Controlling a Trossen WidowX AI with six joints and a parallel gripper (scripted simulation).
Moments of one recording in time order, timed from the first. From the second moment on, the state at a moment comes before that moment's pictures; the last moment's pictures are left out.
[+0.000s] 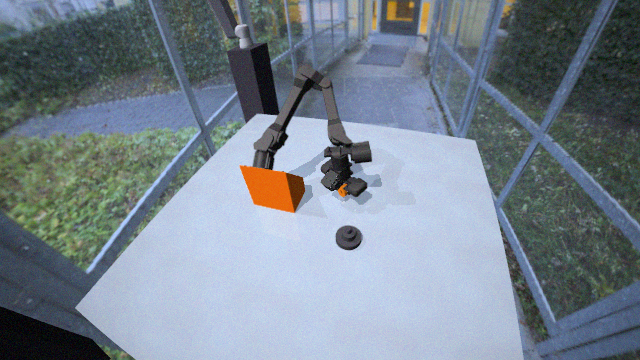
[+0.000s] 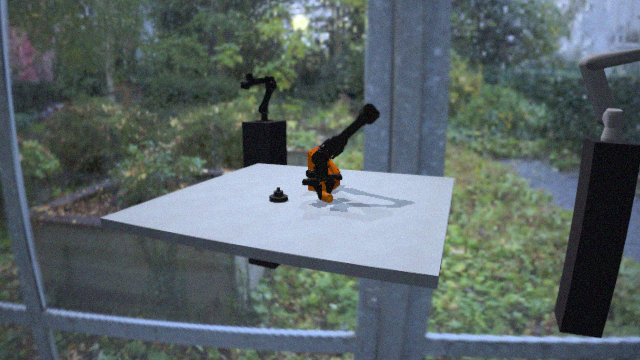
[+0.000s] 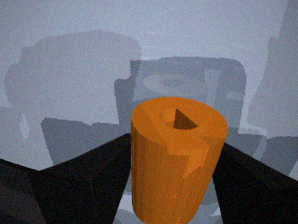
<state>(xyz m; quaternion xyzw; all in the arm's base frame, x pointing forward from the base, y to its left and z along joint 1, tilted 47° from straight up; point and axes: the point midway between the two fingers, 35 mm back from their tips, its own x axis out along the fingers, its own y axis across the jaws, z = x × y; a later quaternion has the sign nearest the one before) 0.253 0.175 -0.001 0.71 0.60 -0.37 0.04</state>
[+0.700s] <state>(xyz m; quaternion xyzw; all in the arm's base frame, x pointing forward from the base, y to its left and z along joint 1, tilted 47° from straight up) 0.261 0.177 0.016 0.64 0.59 -0.47 0.12</state>
